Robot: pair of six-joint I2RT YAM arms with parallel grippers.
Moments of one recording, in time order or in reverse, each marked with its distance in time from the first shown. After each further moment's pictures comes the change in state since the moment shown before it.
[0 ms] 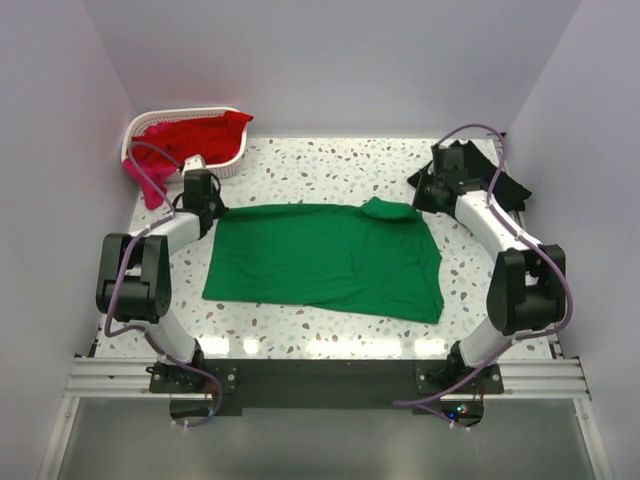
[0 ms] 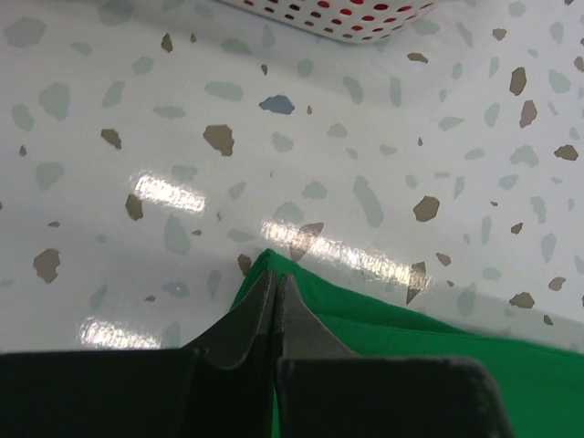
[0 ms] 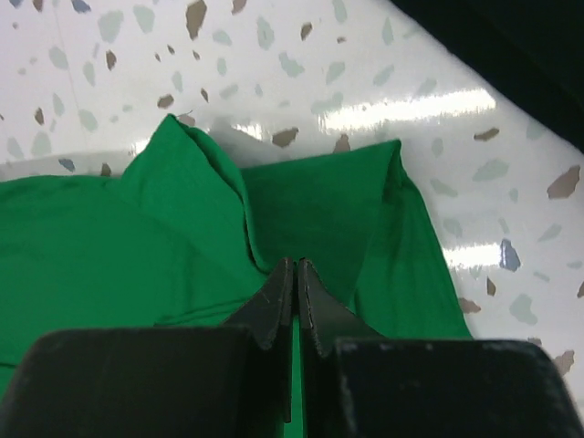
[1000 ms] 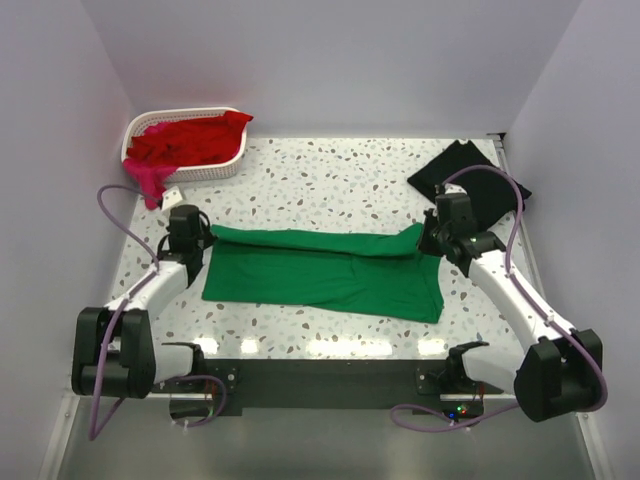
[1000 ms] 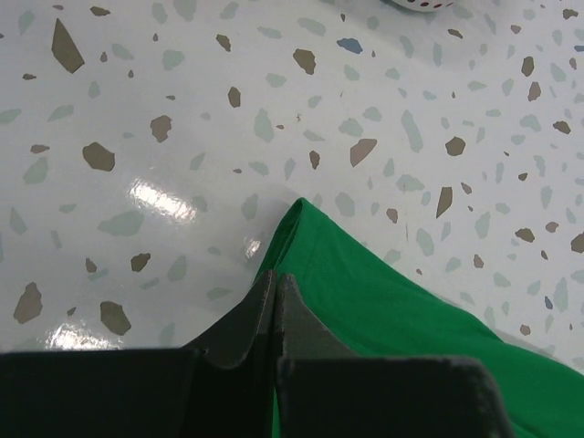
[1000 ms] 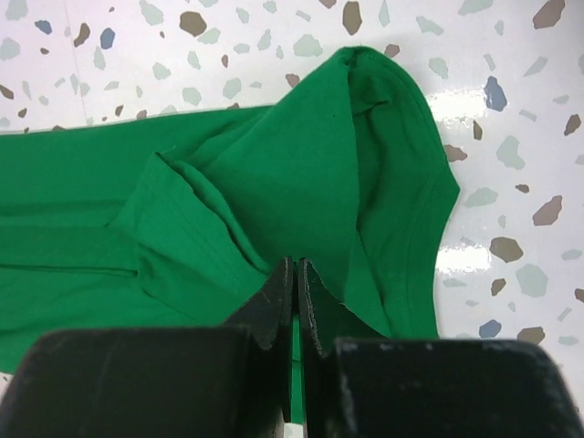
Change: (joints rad) left arm 0.000 -0.431 -0.373 0.003 -0.096 -0.106; right arm 0.098 -0.474 -0.400 -0.046 0.082 0.039
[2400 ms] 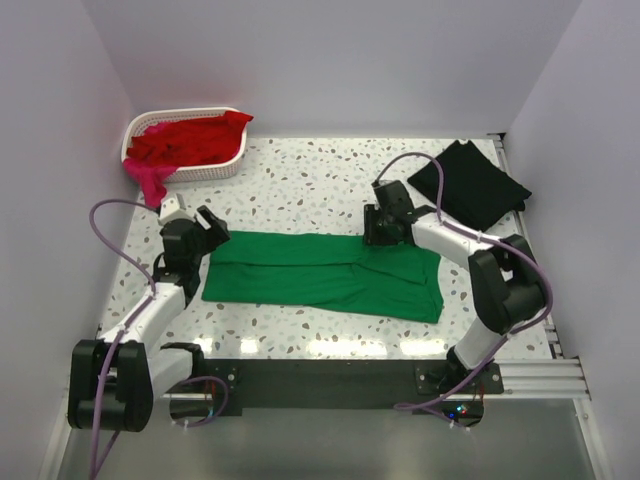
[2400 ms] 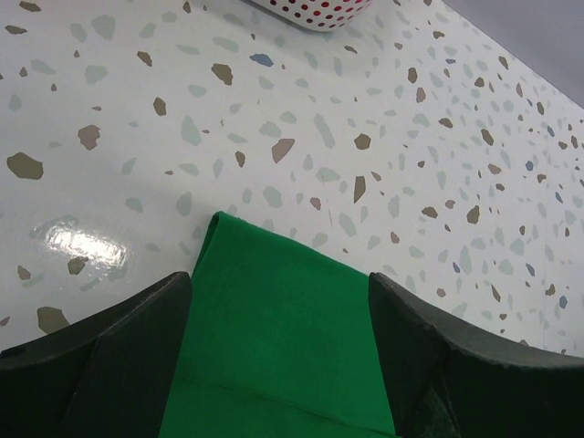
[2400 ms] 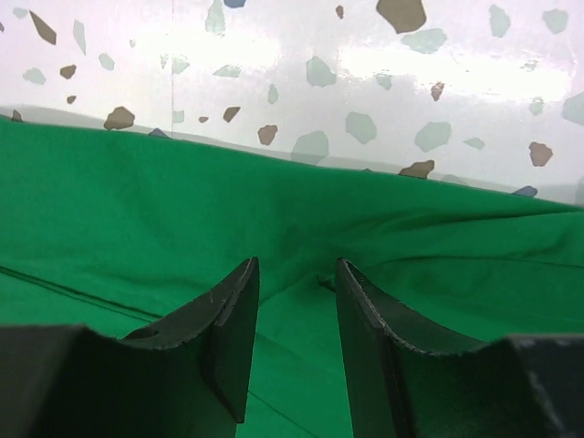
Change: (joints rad) left arm -0.001 -0.193 -0.149 0.130 0.132 -0.026; right arm 0.214 0.505 0.197 0.174 -0.063 -0.002
